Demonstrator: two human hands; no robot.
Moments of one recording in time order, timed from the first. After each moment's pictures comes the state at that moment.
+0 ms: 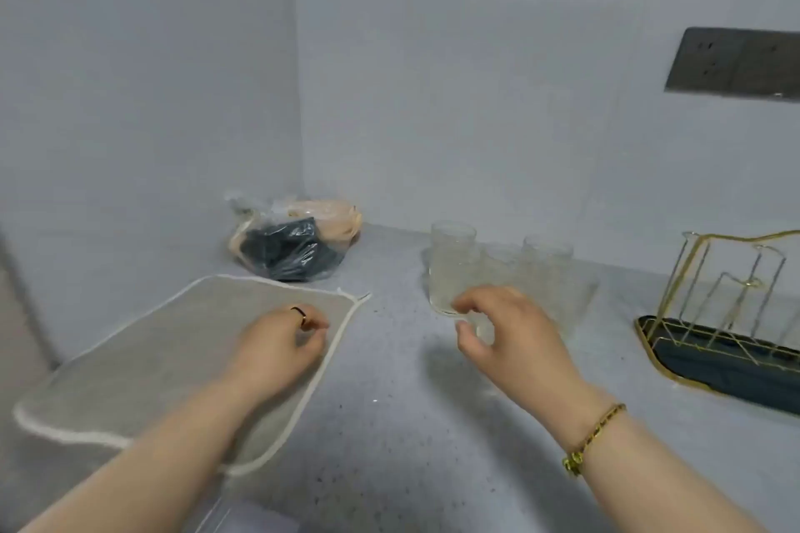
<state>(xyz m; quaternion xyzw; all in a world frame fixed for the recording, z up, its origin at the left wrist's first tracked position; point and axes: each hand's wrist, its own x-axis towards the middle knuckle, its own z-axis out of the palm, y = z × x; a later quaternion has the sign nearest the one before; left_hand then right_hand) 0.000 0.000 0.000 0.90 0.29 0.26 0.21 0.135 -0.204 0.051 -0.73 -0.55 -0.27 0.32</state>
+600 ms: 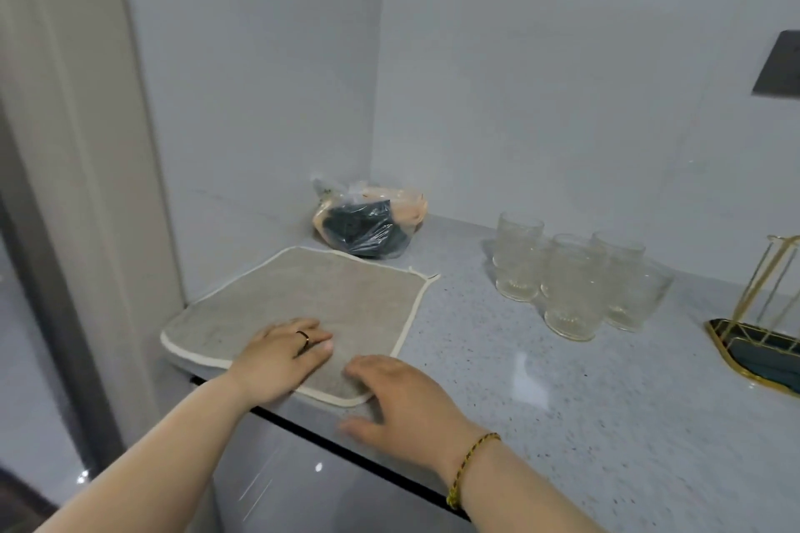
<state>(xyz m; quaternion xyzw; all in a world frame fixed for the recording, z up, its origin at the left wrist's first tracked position) -0.103 0.036 -0.037 0.94 0.29 0.11 0.14 0.000 -0.126 -0.018 -0.72 -0.68 0.04 0.17</state>
